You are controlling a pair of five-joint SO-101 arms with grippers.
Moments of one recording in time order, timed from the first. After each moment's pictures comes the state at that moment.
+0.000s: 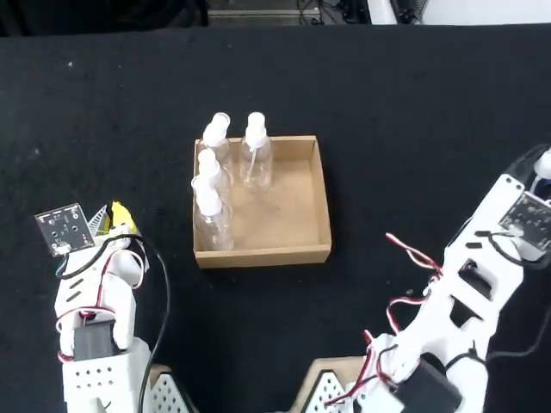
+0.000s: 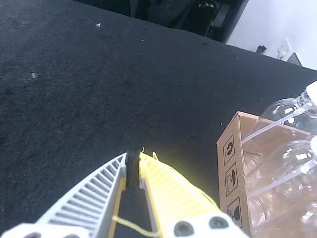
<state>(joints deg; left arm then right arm) -13.0 -103.6 96.1 37.1 10.4 42.5 -26.2 74.9 -48.7 6.5</state>
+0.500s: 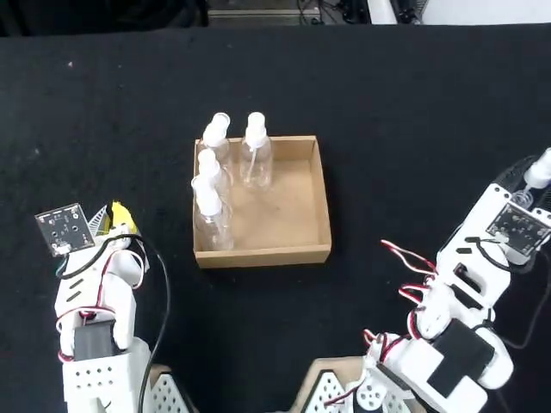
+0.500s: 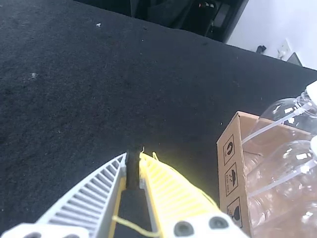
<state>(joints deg) -13.0 -103.6 96.1 37.1 10.4 42.5 -9.5 75.0 -65.5 6.8</state>
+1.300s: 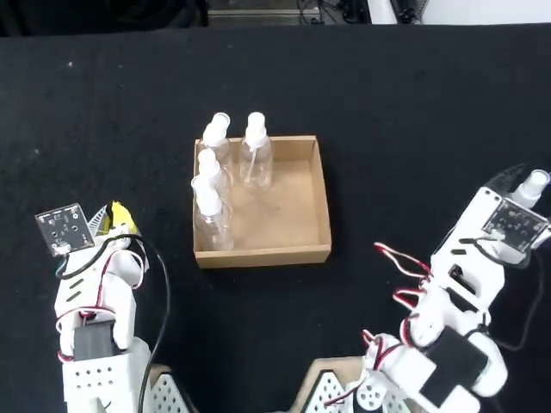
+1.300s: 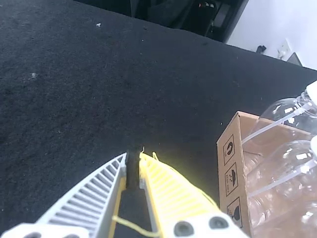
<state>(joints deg) -13.0 -103.6 96.1 37.1 10.4 41.1 -14.0 77.5 -56.3 6.8</state>
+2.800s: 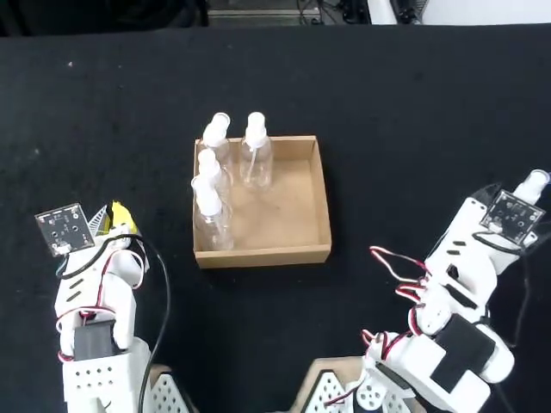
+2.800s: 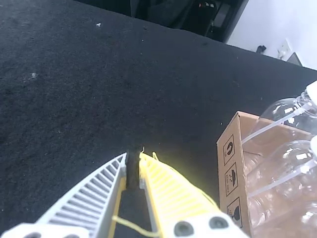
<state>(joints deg) -13.0 -103.6 96.1 37.1 10.4 40.8 -8.0 77.2 -48.7 6.8</state>
